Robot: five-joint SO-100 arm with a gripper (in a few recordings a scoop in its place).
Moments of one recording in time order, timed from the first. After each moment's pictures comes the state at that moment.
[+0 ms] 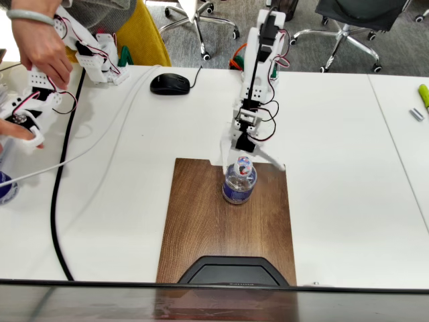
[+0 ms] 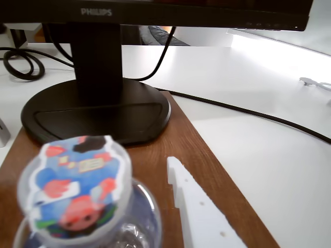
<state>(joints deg) 7.7 62.2 105.3 -45.1 -96.2</state>
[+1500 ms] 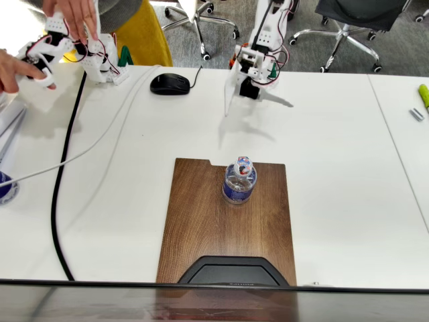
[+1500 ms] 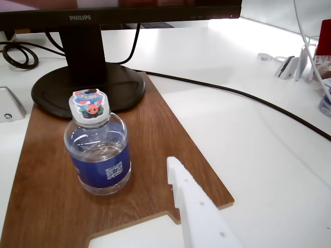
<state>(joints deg) 11.8 131.7 157.7 -23.2 -94.5</state>
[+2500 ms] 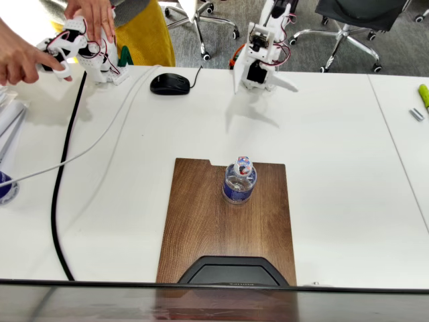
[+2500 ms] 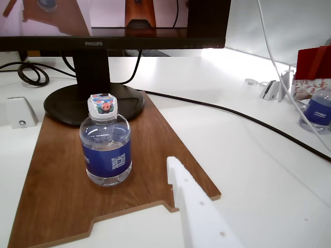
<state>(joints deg) 11.3 171.9 177.2 -8.6 -97.1</state>
